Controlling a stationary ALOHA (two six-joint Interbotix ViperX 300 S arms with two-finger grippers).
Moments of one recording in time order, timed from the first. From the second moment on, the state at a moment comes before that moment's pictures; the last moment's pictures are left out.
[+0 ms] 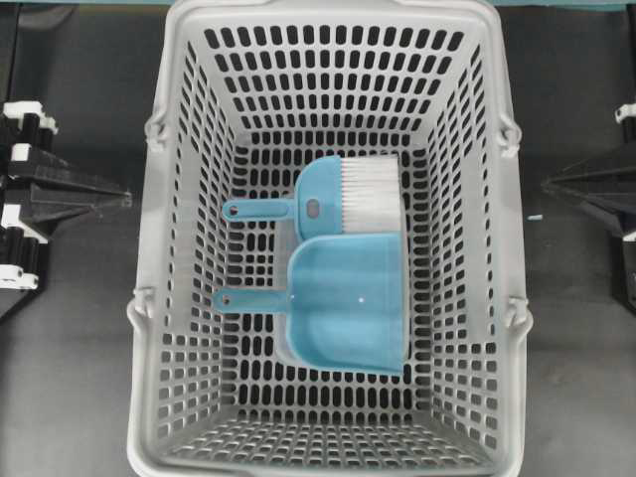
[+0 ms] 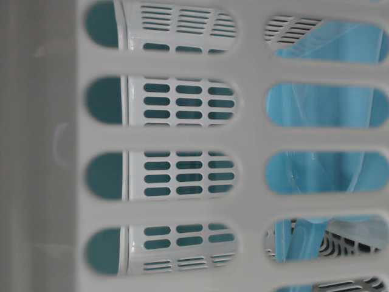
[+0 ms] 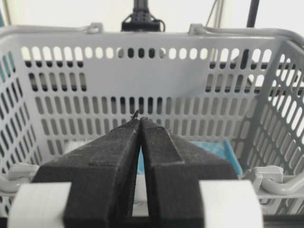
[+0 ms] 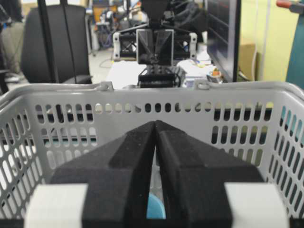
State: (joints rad) left arm 0.00 -0.96 1.17 0.00 -0.29 0.00; right arm 0.00 -0.97 1.17 0.00 -0.29 0.00
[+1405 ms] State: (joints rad) left arm -0.07 -0.29 0.30 0.04 0.84 -0.02; right arm -0.01 -0.97 1.03 0.02 0.13 0.01
